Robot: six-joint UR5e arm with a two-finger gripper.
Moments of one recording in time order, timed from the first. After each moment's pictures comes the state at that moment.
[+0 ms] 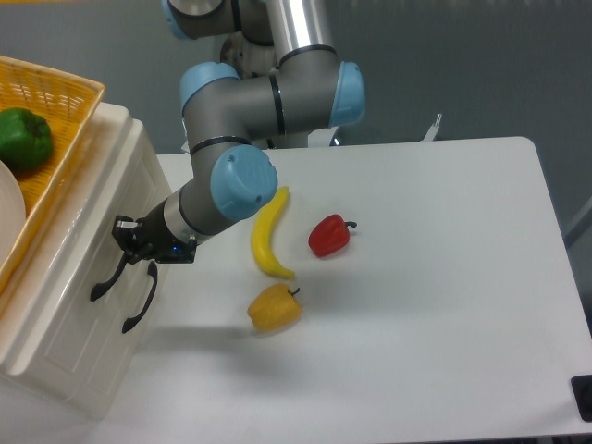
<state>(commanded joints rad) 2.22 -1.92 -1.53 -1.47 0.89 0.37</state>
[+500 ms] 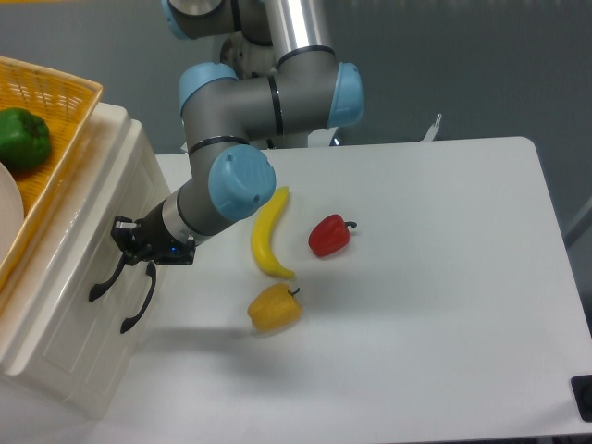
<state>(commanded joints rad) 2.25 -1.93 -1.53 -1.43 0.95 0.38</state>
